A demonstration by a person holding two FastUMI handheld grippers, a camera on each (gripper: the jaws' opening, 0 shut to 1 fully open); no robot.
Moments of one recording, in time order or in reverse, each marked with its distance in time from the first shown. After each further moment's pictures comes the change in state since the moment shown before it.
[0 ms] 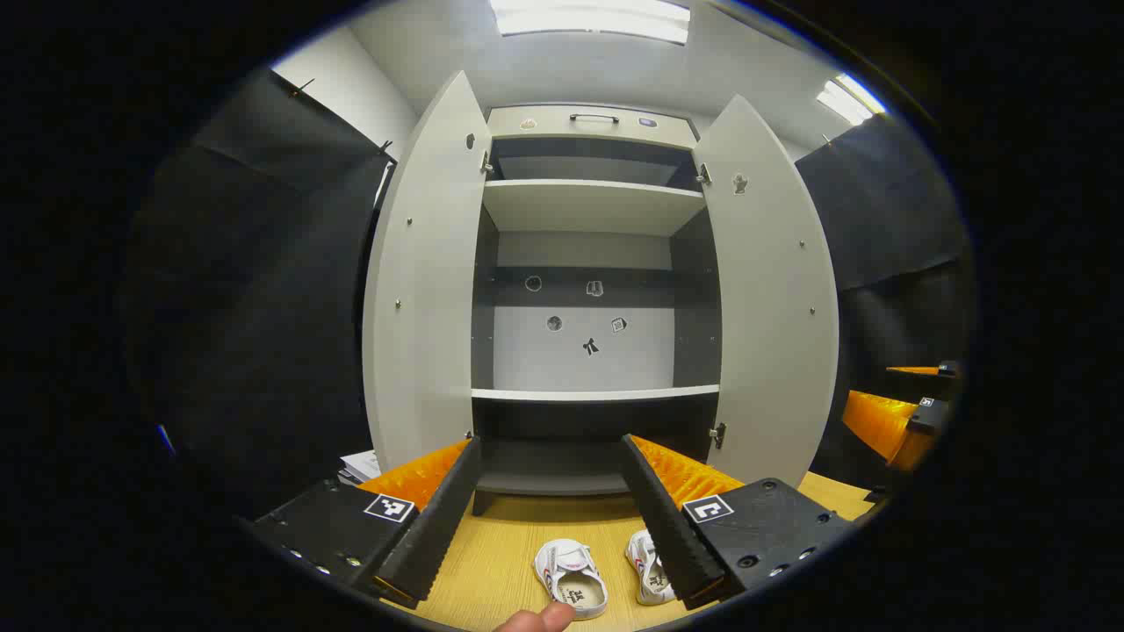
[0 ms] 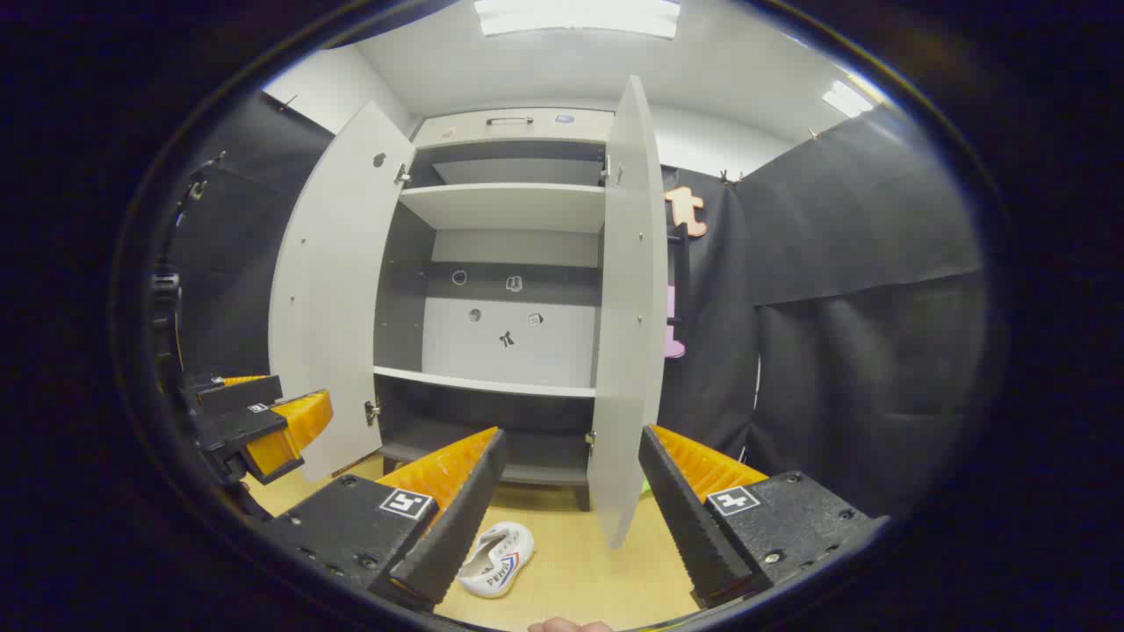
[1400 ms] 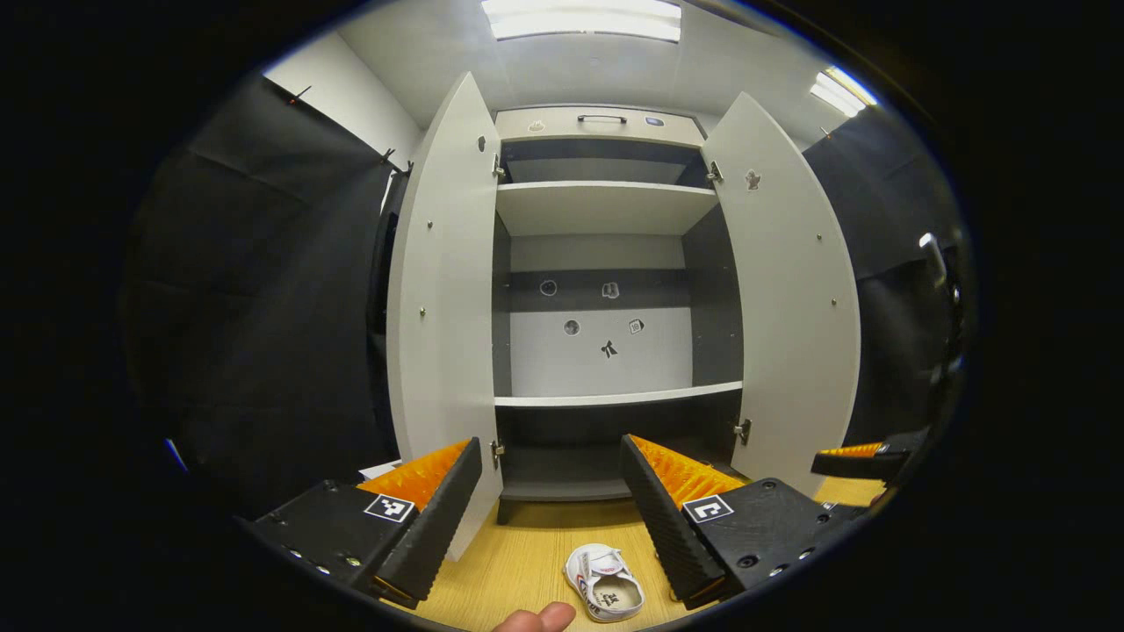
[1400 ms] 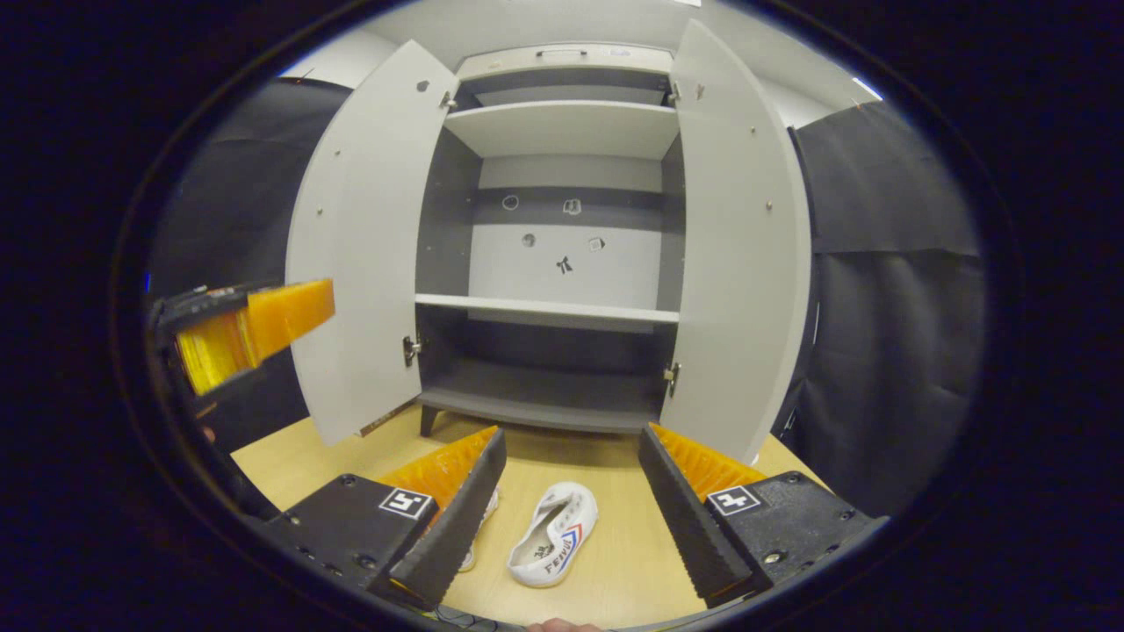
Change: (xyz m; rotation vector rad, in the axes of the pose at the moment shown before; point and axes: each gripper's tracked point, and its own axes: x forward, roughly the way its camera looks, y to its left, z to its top) left arm 0.009 0.037 -0.001 0.041 -0.014 0.035; right arm 0.054 0.085 -0.111 -0.036 0.236 0.151
